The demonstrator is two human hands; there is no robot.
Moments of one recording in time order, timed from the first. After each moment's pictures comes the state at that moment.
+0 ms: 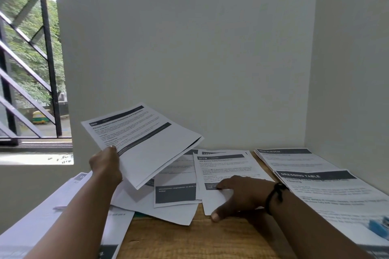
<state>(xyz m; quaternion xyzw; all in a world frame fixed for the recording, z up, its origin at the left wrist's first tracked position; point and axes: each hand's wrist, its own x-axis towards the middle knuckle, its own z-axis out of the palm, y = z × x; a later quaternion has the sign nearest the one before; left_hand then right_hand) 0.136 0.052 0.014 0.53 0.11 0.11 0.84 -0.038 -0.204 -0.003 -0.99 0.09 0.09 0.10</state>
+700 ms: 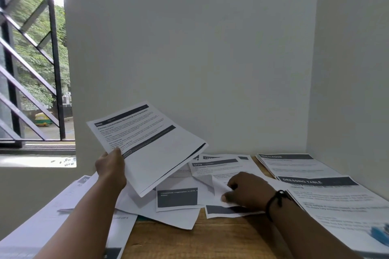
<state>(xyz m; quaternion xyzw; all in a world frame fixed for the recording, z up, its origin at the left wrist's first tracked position) 0.127 0.049 0.015 0.55 0.08 0.12 0.82 -0.030 -0.212 -0.009 -0.98 0.12 -0.07 0.13</state>
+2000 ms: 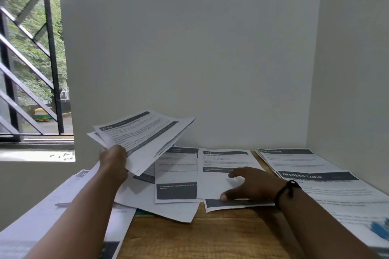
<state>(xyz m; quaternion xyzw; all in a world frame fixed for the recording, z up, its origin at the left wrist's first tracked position) 0.137 0.046 0.015 0.58 0.10 0.07 0.81 -0.041 -0.228 -0.002 -0.97 0.14 0.00 0.19</state>
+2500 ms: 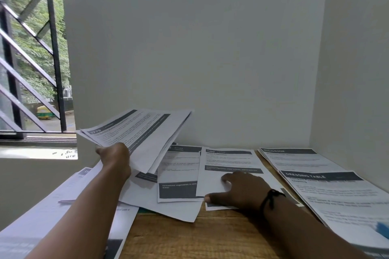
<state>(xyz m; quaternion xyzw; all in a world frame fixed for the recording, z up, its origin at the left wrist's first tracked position) 0.137 0.043 0.018 0.55 0.13 0.12 0.82 -0.022 -0.202 -0.026 -0.99 0.14 -0.05 0.06</state>
